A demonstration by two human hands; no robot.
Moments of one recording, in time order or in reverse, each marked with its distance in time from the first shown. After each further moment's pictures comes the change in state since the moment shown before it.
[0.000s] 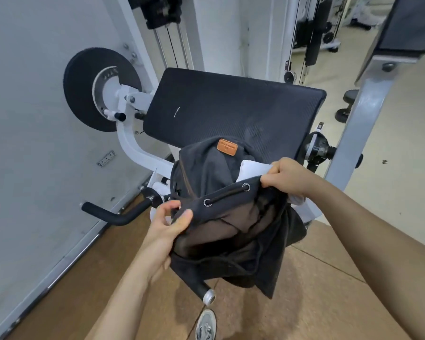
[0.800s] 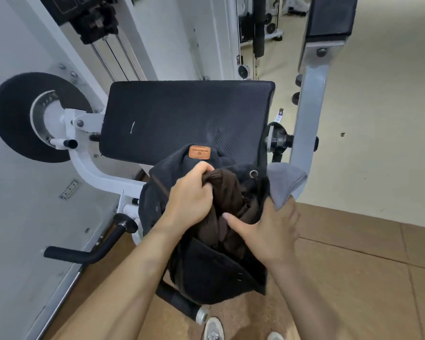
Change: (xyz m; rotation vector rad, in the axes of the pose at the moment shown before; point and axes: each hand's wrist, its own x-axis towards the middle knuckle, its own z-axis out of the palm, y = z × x) left_hand 0.057 0.063 0.116 1.013 -0.106 0.512; right_hand -0.088 0.005 0.091 -0.018 0.574 0.451
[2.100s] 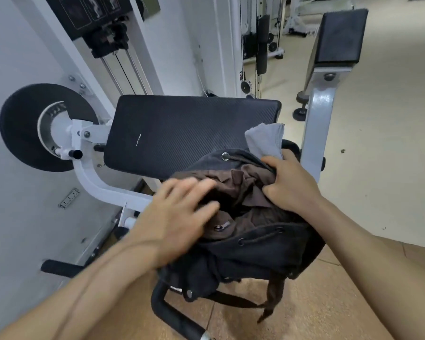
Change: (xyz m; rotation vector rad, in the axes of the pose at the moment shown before) left_hand -0.016 -0.024 -0.053 0.849 0.087 0.855; right_hand 0.101 -0.040 -0.071 -0.093 -0.010 -0.432
